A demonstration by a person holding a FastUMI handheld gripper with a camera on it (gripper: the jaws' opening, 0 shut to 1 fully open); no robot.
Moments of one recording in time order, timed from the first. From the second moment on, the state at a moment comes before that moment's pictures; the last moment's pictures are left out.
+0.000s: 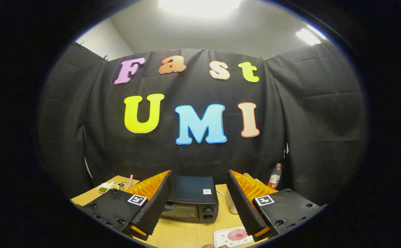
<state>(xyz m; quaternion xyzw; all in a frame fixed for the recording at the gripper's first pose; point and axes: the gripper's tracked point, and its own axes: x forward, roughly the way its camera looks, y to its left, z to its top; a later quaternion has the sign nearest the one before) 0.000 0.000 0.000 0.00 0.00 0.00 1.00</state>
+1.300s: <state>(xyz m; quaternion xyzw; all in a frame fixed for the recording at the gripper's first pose) 0.025 0.062 -0.017 -0.02 0.04 0.04 1.00</state>
